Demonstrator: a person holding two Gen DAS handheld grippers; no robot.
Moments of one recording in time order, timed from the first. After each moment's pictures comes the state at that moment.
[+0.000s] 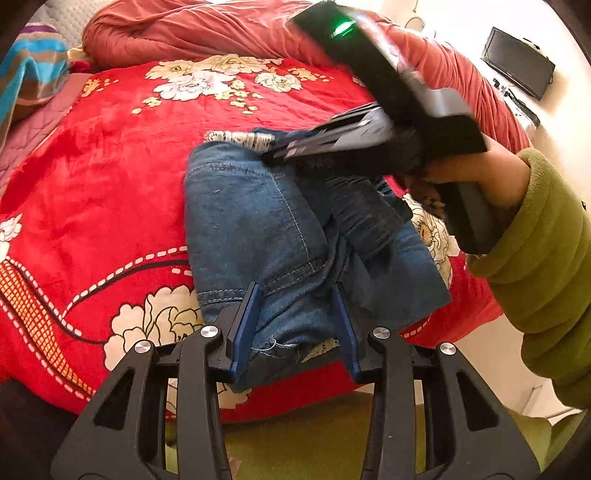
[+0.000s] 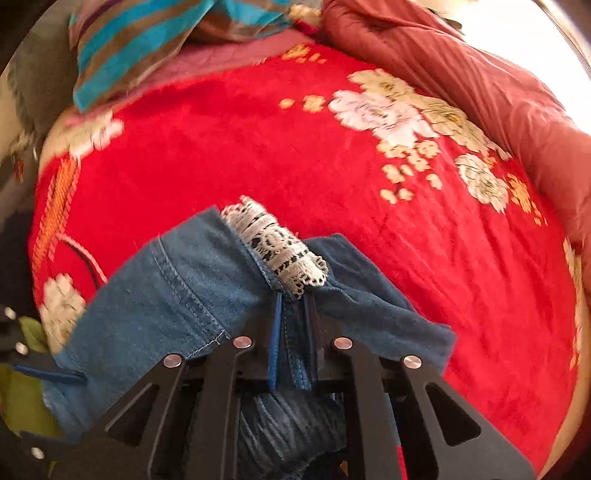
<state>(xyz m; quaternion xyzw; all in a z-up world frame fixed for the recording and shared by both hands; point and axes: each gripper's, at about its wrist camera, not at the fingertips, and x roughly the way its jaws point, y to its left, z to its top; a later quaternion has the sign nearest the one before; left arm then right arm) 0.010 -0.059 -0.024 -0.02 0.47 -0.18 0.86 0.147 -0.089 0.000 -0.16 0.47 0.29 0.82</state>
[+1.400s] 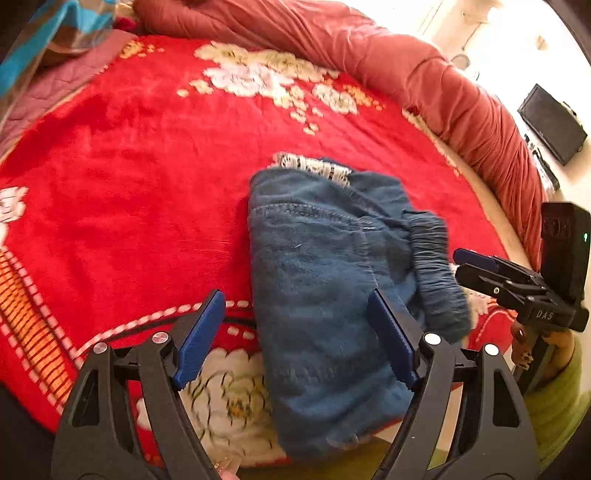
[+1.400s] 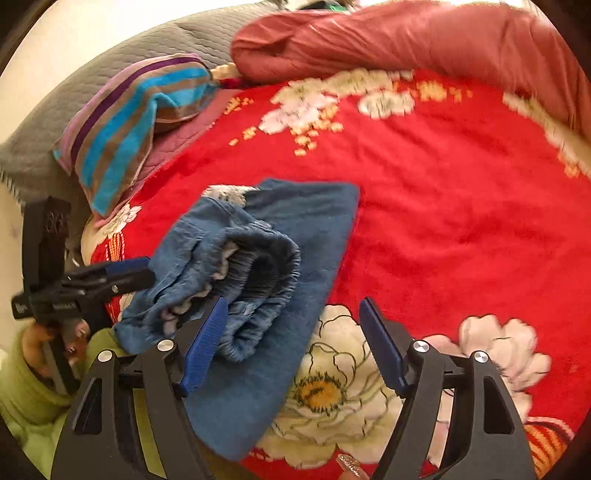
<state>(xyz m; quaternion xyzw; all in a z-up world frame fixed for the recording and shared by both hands) 0.072 -0.021 -0.031 -0.12 0.48 -0.13 0.86 0.082 -0.217 0.001 0.08 0.49 0.26 0.83</state>
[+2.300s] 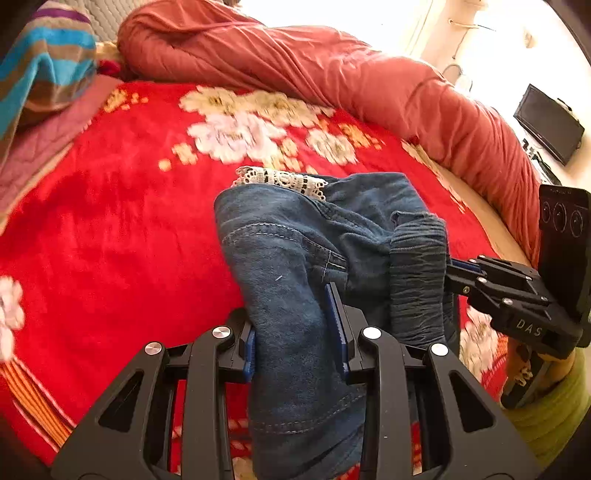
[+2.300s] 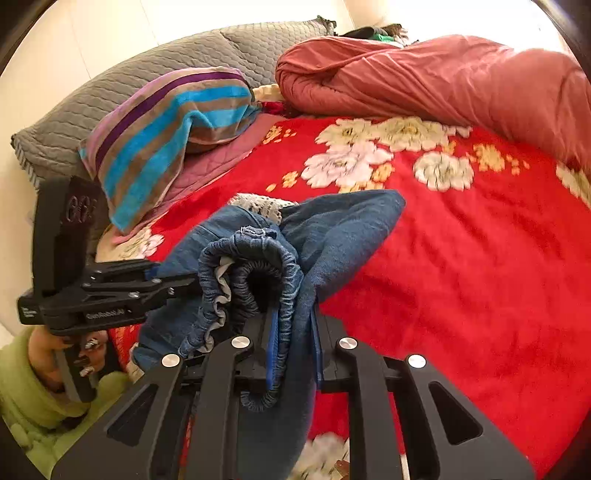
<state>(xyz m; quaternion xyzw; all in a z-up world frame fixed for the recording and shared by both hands) 0.132 -0.026 0.008 -0.09 0.43 -0.12 0.89 0.146 -0.173 0.038 0.04 0.41 0.31 0.85</state>
